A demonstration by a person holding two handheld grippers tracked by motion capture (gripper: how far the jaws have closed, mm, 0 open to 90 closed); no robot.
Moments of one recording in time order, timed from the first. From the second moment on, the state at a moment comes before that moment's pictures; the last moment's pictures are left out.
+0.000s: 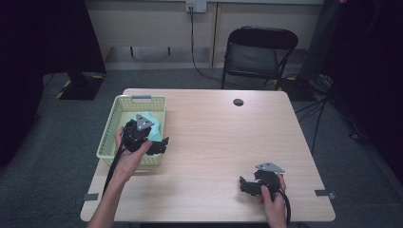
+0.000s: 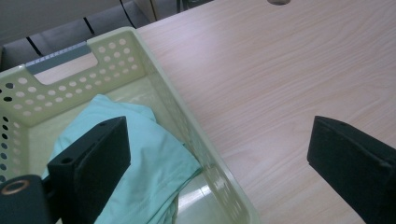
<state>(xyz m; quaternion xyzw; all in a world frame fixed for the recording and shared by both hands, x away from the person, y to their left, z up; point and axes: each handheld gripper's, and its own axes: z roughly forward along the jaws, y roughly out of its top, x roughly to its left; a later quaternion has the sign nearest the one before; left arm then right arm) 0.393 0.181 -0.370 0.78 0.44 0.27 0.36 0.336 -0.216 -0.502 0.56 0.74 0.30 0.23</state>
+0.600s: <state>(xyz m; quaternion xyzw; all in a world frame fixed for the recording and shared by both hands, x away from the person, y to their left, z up) 0.362 0.177 -0.381 0.77 0.43 0.29 0.35 0.336 -0.216 -0.502 0.56 0.74 0.30 0.24</state>
